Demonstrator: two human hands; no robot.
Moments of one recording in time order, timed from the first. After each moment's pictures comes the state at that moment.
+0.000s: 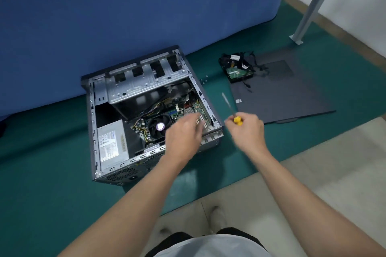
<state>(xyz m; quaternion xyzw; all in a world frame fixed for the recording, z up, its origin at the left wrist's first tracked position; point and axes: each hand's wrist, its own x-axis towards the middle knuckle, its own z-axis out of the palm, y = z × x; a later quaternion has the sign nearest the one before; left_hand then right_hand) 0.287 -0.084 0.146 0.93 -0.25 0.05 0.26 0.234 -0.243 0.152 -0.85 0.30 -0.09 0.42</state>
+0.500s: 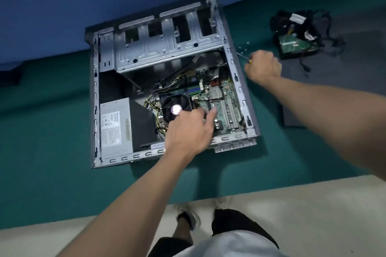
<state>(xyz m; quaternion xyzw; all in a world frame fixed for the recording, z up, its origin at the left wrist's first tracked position) 0.326 -0.074 0.116 0.97 -0.05 -0.15 0.17 0.459 -0.289 0.041 -0.96 0.19 0.05 0.18</state>
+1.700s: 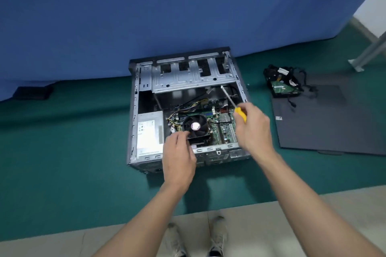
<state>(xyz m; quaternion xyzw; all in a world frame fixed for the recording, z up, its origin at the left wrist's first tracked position) 0.260 0.002 0.132 0.95 0.00 0.09 0.31 0.296 -0.170 0.176 -0.93 0.13 -0.09 0.34</state>
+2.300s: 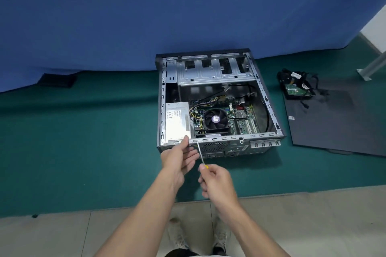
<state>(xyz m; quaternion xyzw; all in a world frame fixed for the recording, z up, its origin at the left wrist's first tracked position) 0.239 0.073 0.143 0.51 0.42 -0.19 0.72 0.172 -0.026 0.136 -0.68 0.25 0.18 0.66</state>
